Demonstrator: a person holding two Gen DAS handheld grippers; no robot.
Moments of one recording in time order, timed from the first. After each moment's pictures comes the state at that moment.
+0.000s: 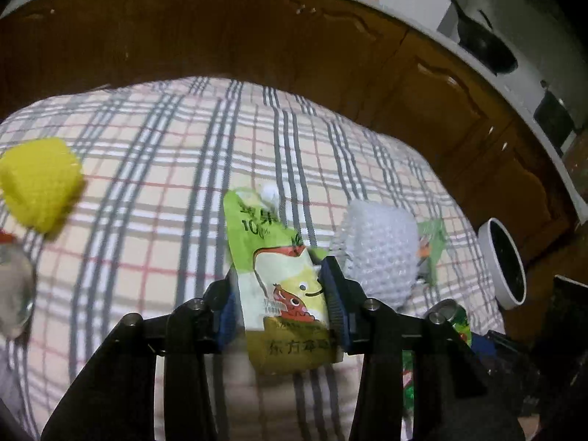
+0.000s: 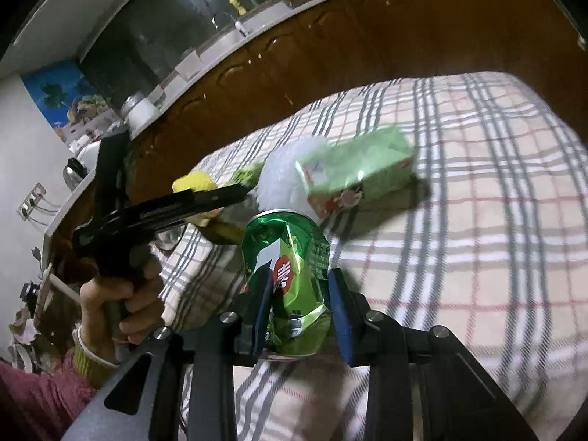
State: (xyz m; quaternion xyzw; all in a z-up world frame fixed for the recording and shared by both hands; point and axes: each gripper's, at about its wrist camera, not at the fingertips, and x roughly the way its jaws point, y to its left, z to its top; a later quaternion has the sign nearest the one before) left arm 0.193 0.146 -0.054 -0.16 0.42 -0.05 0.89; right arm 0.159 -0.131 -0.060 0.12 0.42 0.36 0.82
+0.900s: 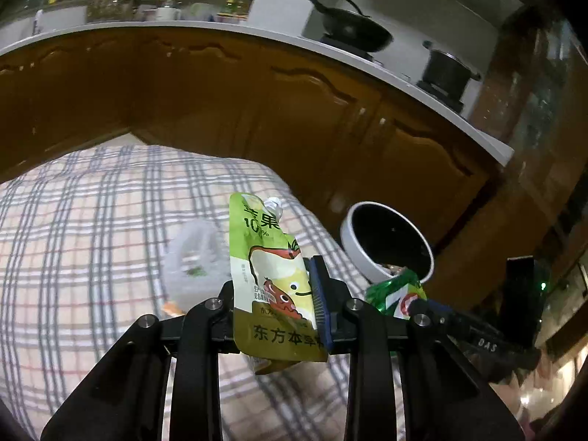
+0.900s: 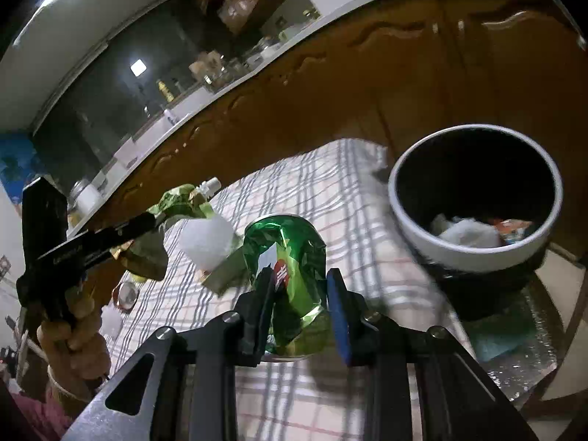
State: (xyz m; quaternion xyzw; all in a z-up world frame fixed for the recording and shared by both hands) left arm 0.166 -0.024 0.025 -0.09 0.35 -0.22 0.91; right arm 0.112 -0.308 -0.029 0.19 0.33 0.19 0.90
